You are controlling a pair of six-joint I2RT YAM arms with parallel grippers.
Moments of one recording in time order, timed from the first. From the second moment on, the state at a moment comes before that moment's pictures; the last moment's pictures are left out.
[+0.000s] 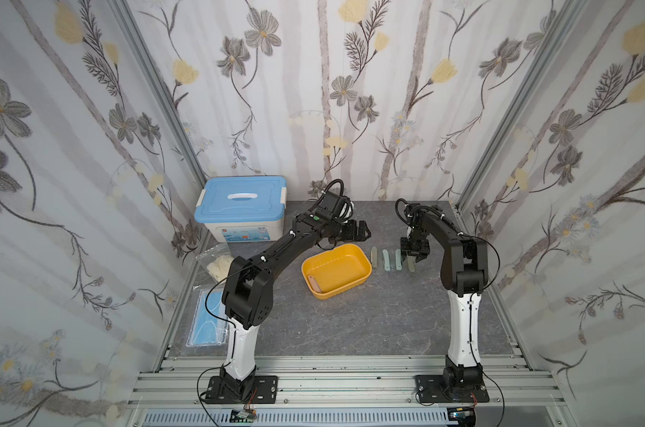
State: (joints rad) left arm -0.61 1.99 1.82 -0.61 0.38 -0.51; right arm 0.08 2.28 1.95 -1.23 0.05 0.26
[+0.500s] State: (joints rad) left arm -0.55 1.62 1.48 -0.88 0.22 -0.52; right arm 0.35 2.03 1.89 -1.23 -0.14 0.28
